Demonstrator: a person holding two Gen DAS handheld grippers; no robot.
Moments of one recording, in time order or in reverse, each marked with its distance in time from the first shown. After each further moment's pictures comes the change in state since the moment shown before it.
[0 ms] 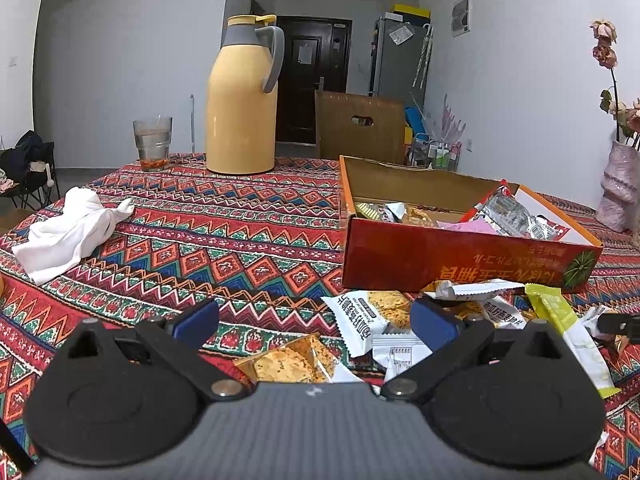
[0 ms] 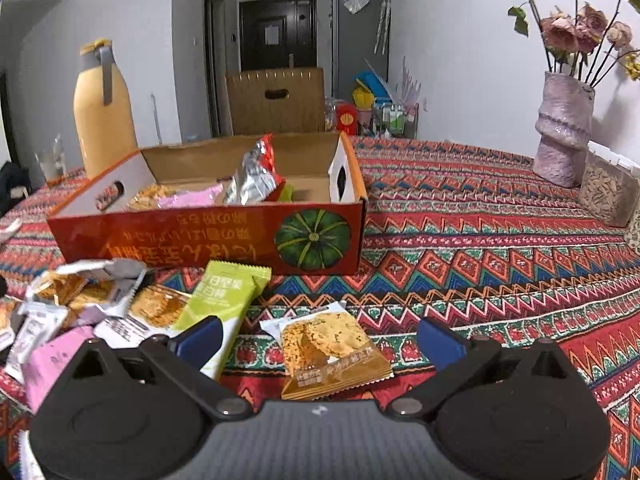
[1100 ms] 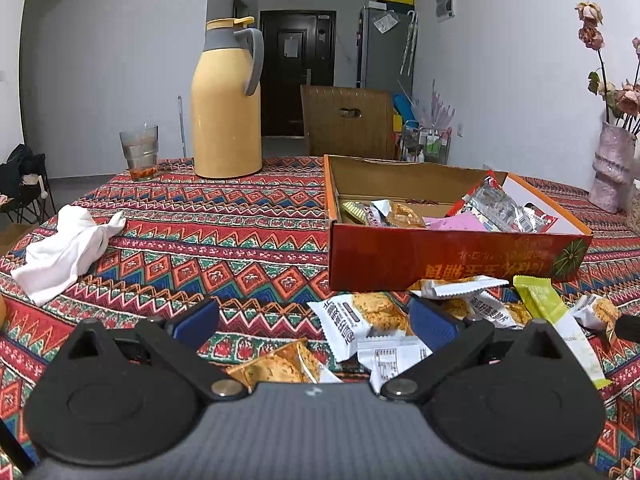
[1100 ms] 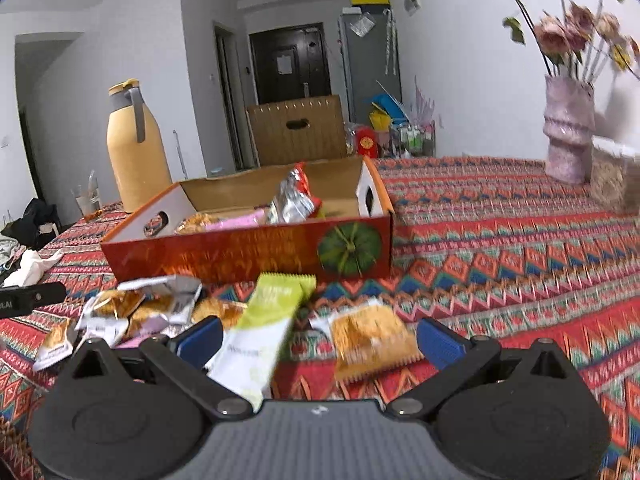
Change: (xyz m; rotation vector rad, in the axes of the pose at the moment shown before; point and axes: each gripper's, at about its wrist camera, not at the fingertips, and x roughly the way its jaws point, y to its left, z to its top) left arm -0.004 -0.010 0.009 0.062 0.022 -0.009; right arm -0.044 0.004 -0.024 0.079 -0.097 0.104
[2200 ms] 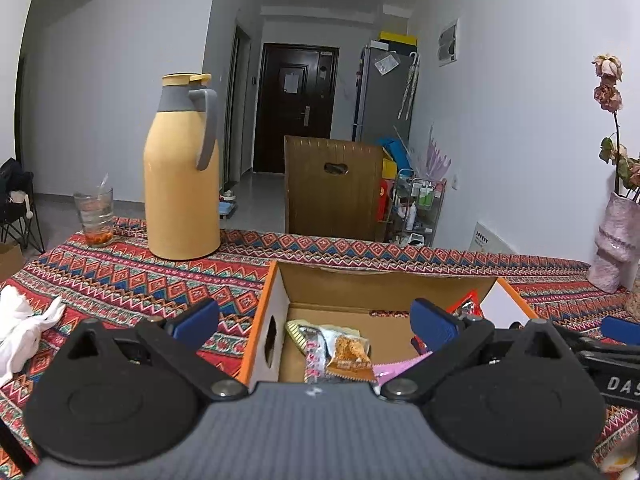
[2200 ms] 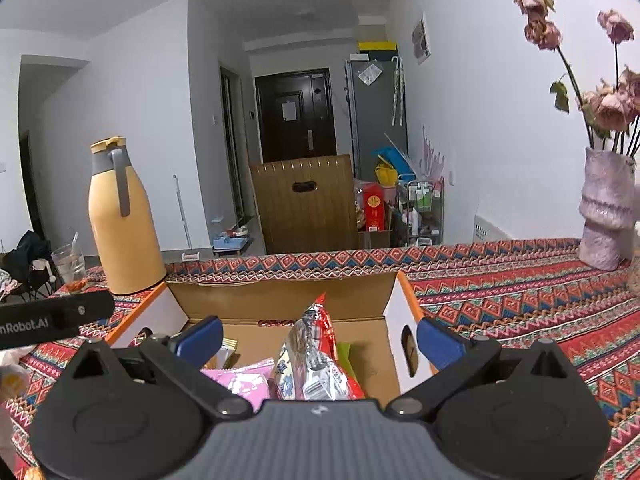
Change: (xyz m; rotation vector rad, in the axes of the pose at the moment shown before) left arm 0.055 -0.057 0.108 -0.065 -0.105 -0.025; right arm 0.083 0.029 0.118 -0.042 -0.162 -0.005
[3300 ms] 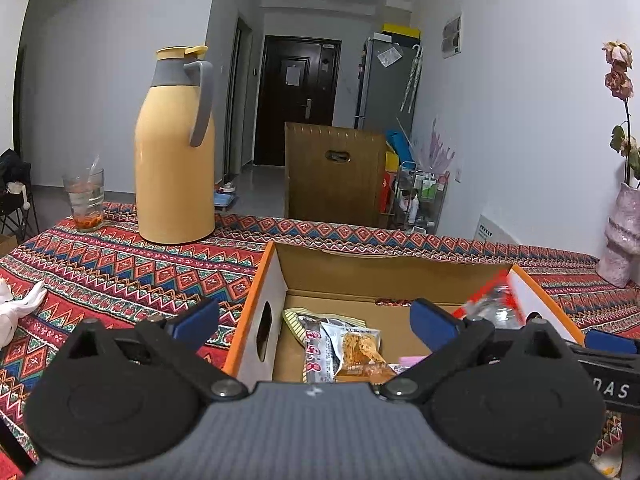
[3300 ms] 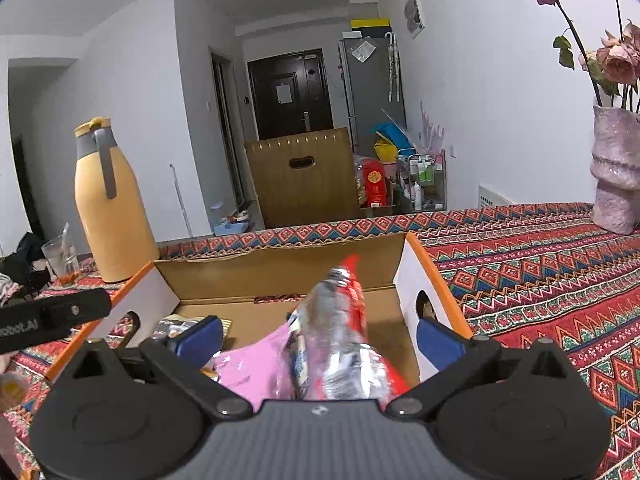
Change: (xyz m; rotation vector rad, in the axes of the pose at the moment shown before) left arm 0.040 -0.001 -0.017 -0.011 0.013 0.003; right arm 0.044 -0.003 -0.023 0.061 0.058 0.020
